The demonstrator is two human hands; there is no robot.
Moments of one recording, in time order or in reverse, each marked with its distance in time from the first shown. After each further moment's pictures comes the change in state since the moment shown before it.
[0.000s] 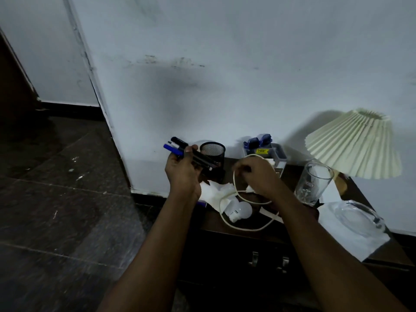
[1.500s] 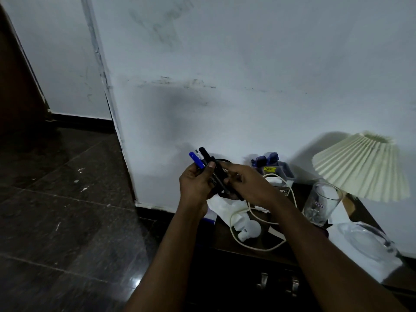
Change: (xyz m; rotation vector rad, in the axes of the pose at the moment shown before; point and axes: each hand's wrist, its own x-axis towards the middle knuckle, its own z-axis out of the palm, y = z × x) left_hand -0.005 0.009 -0.002 0.315 -0.176 -0.009; right_hand 0.012 -0.057 0.005 0.440 -0.214 -0.061
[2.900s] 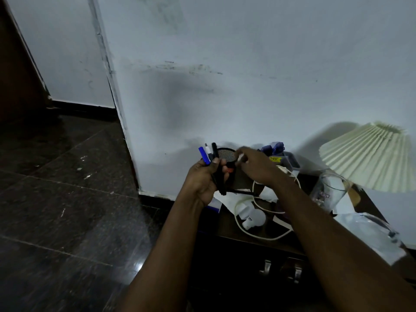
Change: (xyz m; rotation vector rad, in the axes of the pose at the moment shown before) left_hand 0.013 -0.008 -0.013 -0.156 -0.161 -0.255; right_hand 0.037 0.021 -0.018 -0.526 0.103 0.126
